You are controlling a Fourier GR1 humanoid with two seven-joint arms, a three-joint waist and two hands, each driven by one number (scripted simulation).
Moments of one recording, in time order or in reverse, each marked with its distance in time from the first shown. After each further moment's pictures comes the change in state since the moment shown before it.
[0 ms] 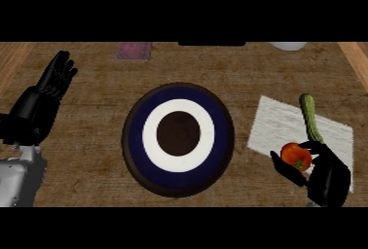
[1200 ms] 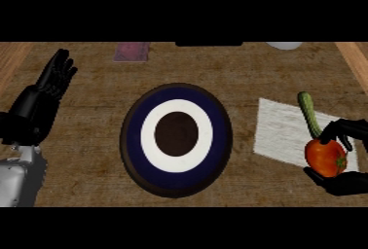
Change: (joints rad) left arm -0.004 -0.017 0.005 -0.037 -0.018 0.013 0.053; right arm -0.099 -0.413 -0.076 -0.184 -0.740 0.752 -0.767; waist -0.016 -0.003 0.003
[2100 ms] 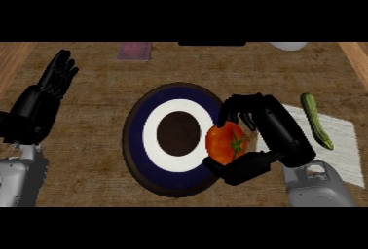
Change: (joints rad) left arm -0.006 -0.015 0.024 0.029 -0.010 -0.045 -0.029; right arm -0.373 0.354 0.329 -0.151 0.175 0.070 0.586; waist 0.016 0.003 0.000
